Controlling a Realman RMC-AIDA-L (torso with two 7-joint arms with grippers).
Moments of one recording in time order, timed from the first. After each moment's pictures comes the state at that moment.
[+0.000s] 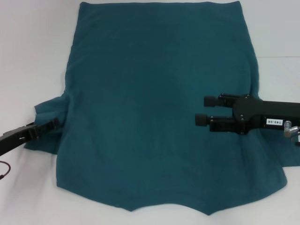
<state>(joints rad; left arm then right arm) -0.45 -2.16 0.37 0.62 2.07 1.00 -1.70 0.61 2.06 -0.63 -0.64 -1.99 -1.61 1.52</state>
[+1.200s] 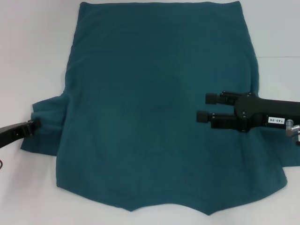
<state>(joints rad) -0.46 -2.15 0.39 0.67 2.12 1.00 -1.76 0.60 2.06 -0.63 -0.64 -1.96 -1.61 1.51</state>
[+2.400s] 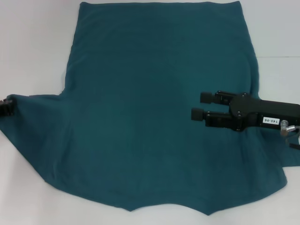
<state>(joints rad) -0.50 -2.13 0.47 0.72 2.13 0.78 -1.74 0.60 2.08 -0.62 -0.61 -1.93 -1.60 1.52</state>
